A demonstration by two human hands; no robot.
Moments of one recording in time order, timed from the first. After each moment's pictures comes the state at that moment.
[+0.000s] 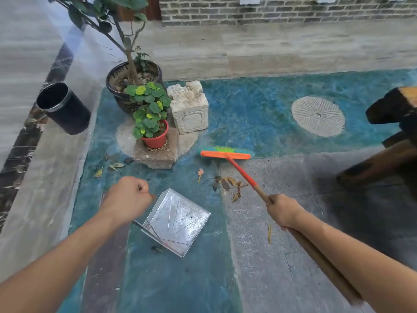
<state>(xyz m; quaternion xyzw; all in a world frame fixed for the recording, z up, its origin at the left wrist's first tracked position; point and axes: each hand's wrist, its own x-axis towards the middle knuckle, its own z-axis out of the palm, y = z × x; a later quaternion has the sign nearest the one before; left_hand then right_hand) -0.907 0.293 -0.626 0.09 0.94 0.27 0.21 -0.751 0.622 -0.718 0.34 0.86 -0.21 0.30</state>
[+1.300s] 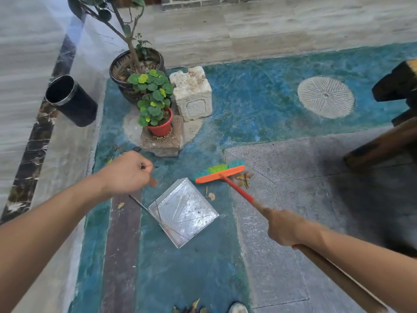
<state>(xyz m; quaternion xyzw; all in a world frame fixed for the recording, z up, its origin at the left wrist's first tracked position) -0.913 0.296 -0.572 0.20 0.89 0.22 0.34 -0.690 0.560 -0.681 0.18 0.87 -0.10 0.45</state>
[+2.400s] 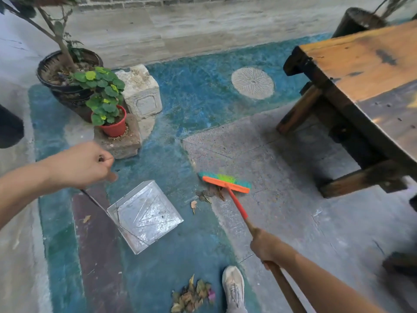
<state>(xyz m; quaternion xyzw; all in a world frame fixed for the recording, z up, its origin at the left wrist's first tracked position) -0.918 0.205 -0.559 0.34 0.87 0.14 0.34 -0.539 0.412 -0.690 0.49 0.73 -0.28 0.39</state>
